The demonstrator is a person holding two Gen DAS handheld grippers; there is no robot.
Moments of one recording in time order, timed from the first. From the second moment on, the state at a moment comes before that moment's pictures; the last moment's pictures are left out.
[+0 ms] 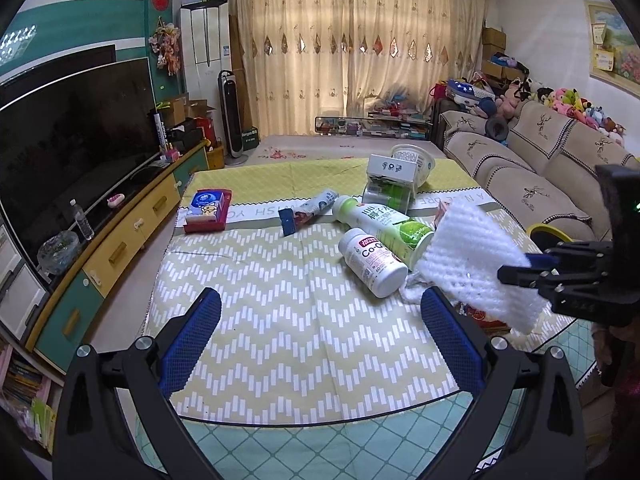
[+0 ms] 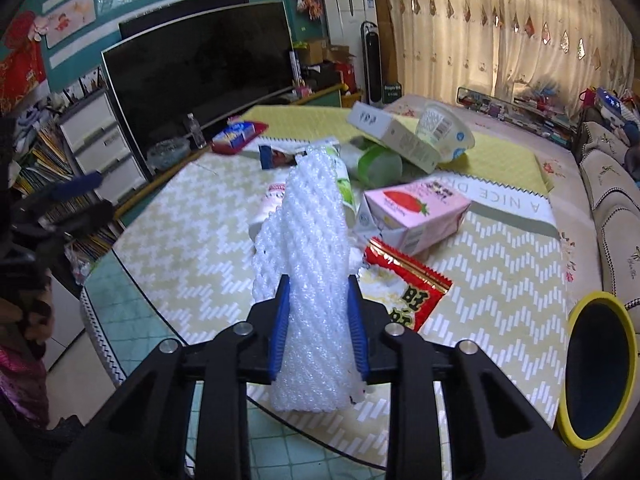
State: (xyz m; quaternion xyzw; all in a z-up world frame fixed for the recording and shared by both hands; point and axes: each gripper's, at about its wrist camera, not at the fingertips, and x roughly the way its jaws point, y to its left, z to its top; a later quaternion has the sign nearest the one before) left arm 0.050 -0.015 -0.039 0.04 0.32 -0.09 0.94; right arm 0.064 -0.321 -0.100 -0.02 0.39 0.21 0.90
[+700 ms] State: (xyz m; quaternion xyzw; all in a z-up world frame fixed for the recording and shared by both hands) left arm 0.073 -0.057 -0.051 0.06 0.34 -0.12 0.93; right arm 0.074 -0.539 -0.123 0.12 0.38 -0.05 0.92
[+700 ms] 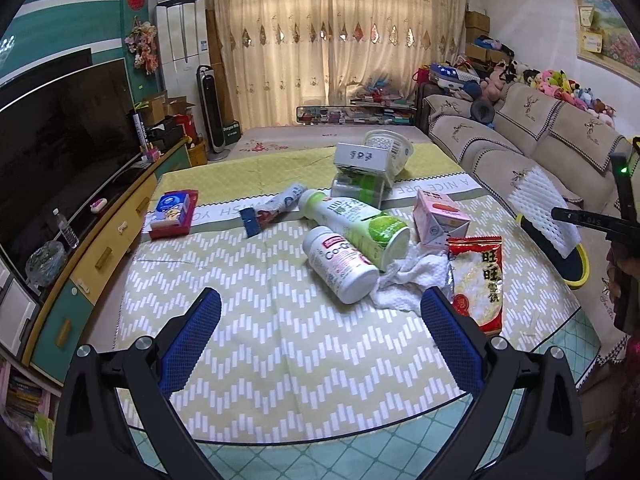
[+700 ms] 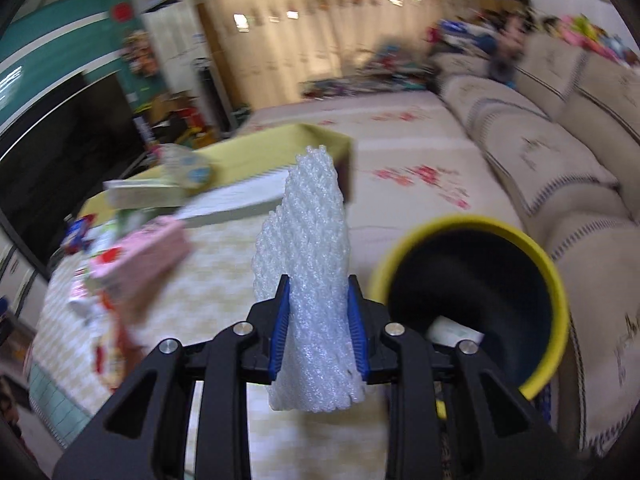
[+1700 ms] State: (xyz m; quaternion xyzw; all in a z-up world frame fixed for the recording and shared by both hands) left arm 0.101 -0.096 -0.067 0.09 0.36 -0.13 0.92; right arm 0.083 -0.638 -0.197 0.18 0.42 -0.17 0.87
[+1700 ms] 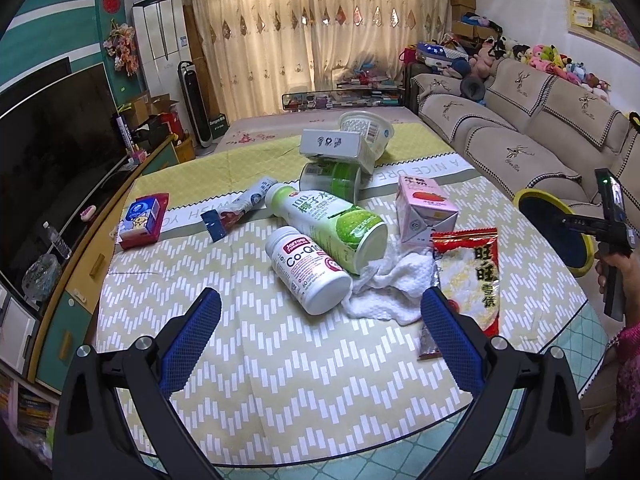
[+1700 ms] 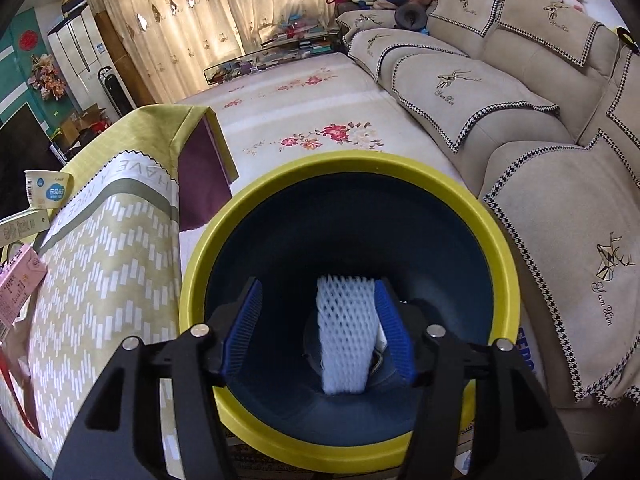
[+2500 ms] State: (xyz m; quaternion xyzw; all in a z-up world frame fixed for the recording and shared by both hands) left arm 0.105 -0.162 -0.104 0.13 0.41 -0.22 0.88; right arm 0.084 -0.641 -0.209 0.18 0.43 -0.17 0.87
